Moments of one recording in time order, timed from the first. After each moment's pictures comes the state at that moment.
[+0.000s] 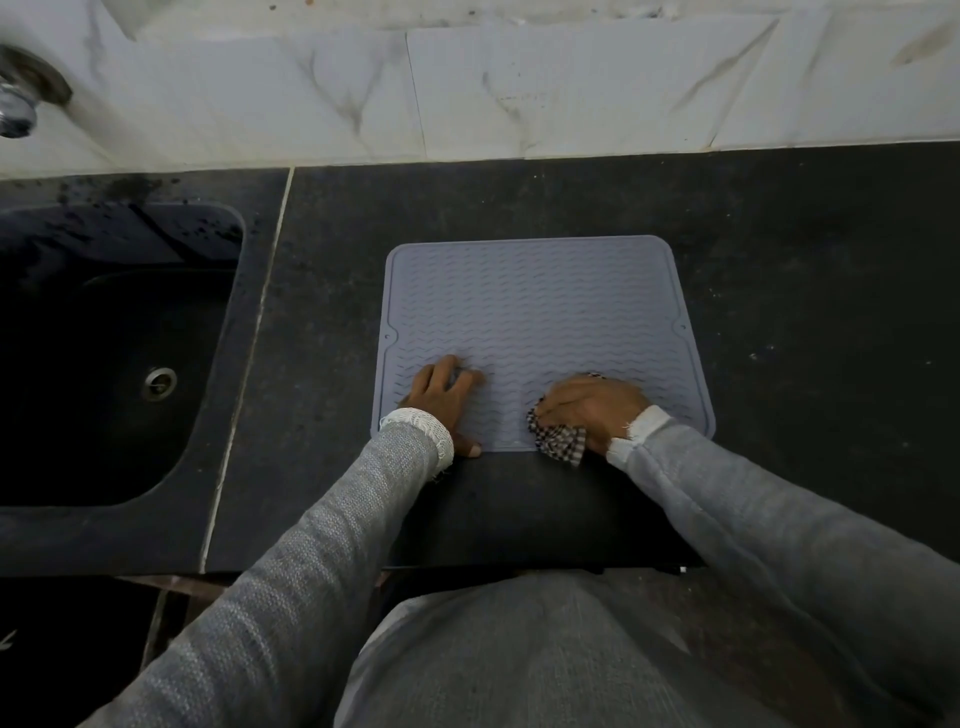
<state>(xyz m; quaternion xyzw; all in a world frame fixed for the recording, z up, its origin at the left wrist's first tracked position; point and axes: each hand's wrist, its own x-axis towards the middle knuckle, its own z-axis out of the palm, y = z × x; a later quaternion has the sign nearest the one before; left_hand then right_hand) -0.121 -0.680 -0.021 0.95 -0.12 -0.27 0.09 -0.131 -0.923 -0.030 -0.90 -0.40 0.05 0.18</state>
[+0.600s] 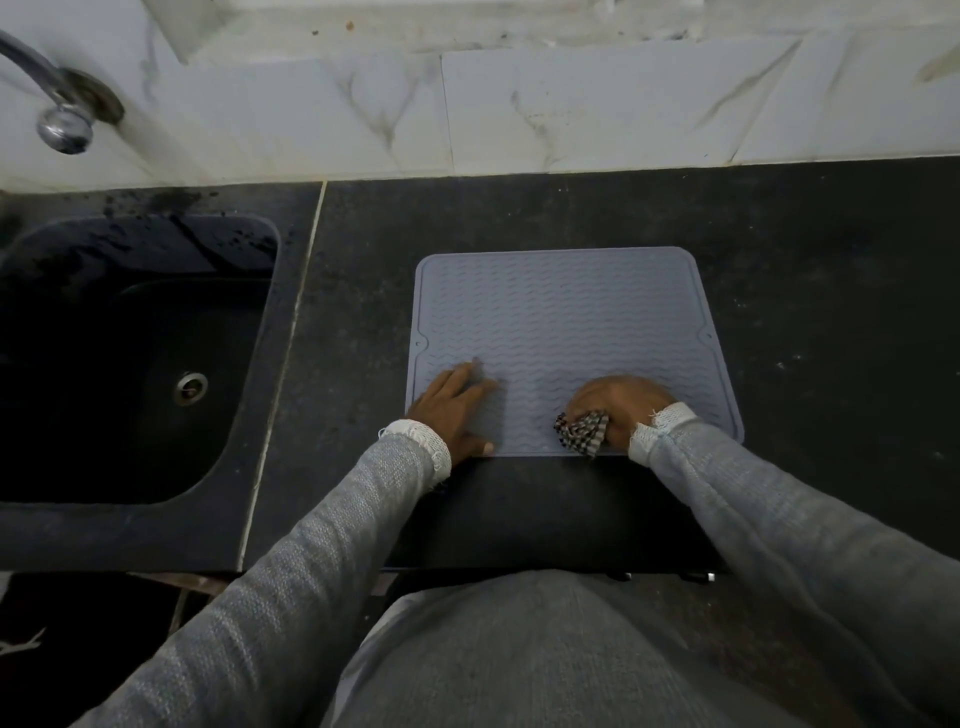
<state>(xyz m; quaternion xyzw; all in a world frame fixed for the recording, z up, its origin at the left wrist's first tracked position) -0.123 -0.645 -0.029 0.95 -0.17 -0.22 0.15 -0.123 -0.913 -0.027 -0.92 -0.24 0.17 0.24</state>
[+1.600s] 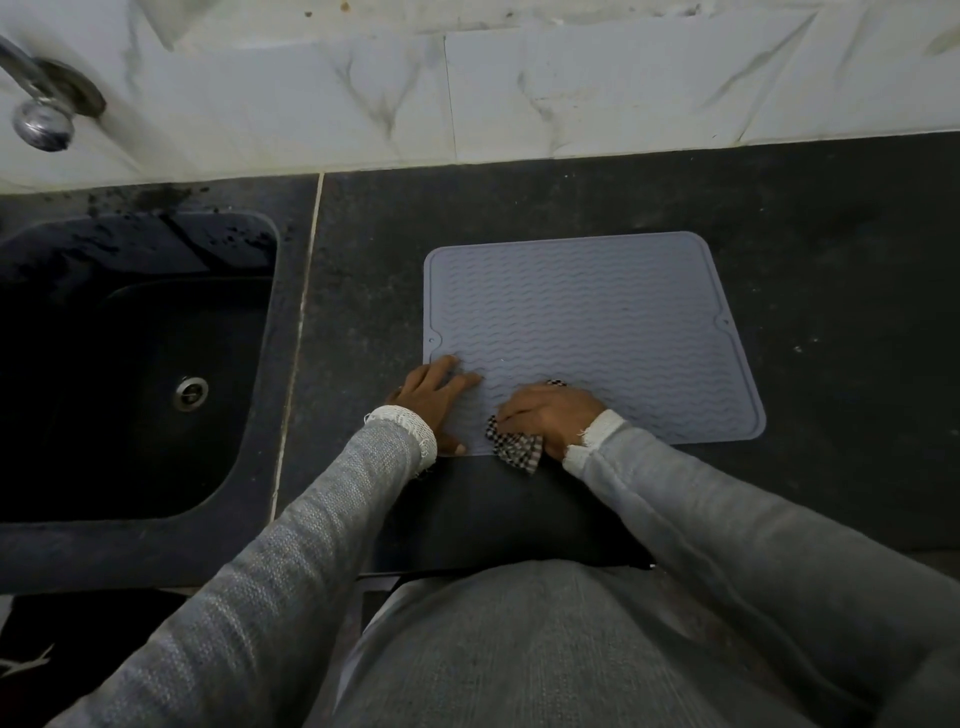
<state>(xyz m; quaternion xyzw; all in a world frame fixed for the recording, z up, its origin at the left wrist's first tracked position) -0.104 -0.602 -0.021 0.94 -0.18 -0.29 0.05 -0.130 -0.819 -0.033 -0.89 -0.41 0.05 0.19</state>
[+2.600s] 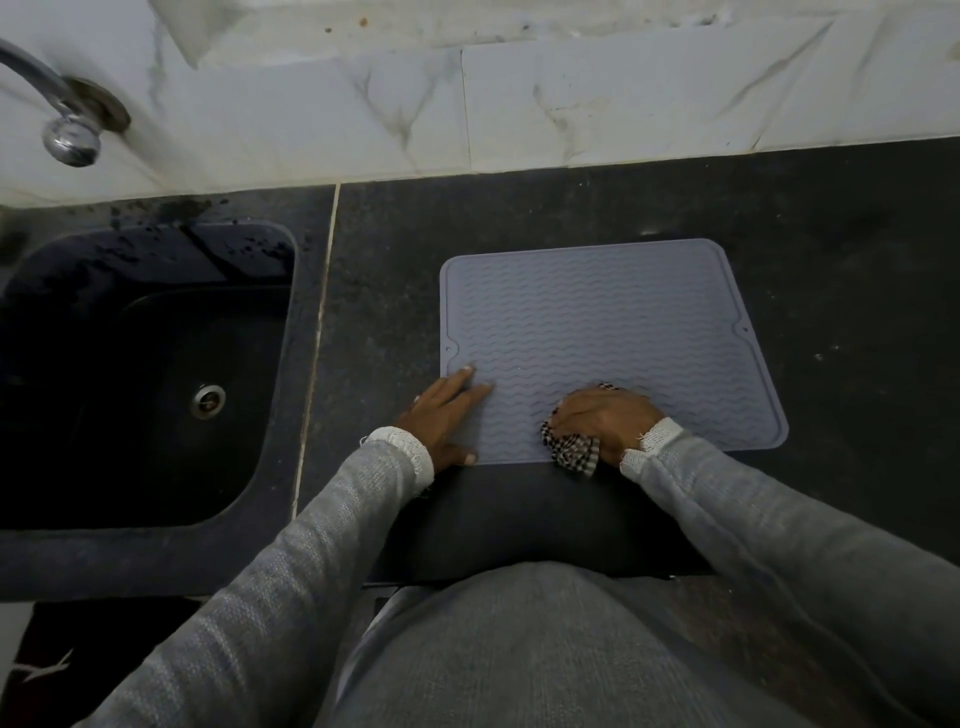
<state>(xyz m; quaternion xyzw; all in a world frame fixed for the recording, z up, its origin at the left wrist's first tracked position) -0.114 -0.582 -0.027 0.93 -0.21 -0.26 0.16 -0.129 -0.853 -0.031 -0.89 -0.41 0.00 0.21</state>
